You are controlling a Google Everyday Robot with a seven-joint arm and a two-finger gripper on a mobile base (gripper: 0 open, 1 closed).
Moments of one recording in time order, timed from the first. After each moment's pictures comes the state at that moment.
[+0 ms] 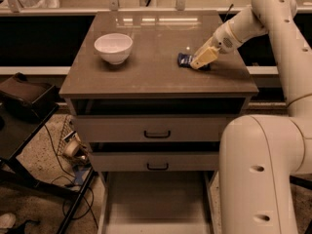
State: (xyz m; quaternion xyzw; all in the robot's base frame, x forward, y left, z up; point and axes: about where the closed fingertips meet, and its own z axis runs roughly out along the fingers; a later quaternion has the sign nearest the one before) arm 0.763 -0.171 0.822 -0.52 0.78 0.19 0.30
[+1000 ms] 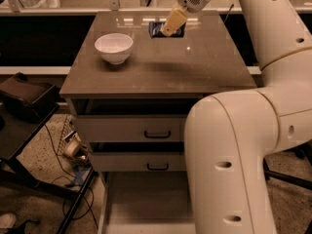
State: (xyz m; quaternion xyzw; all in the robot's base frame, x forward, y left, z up) arm 0.767 -0.065 0.946 -0.57 0.76 0.09 0.30
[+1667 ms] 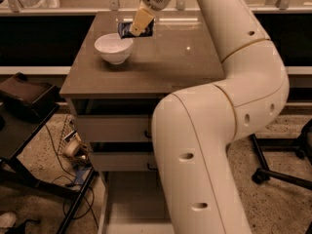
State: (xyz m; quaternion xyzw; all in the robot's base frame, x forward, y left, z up) arm 0.776 0.026 0.946 -0.60 0.74 0.09 0.29
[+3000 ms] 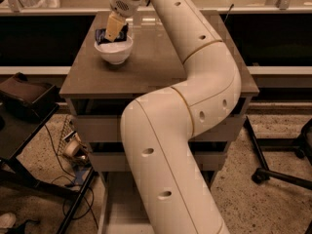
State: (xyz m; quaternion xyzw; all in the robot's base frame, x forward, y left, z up) arm 0.798 0.115 0.916 -0.62 0.73 0.07 0.28
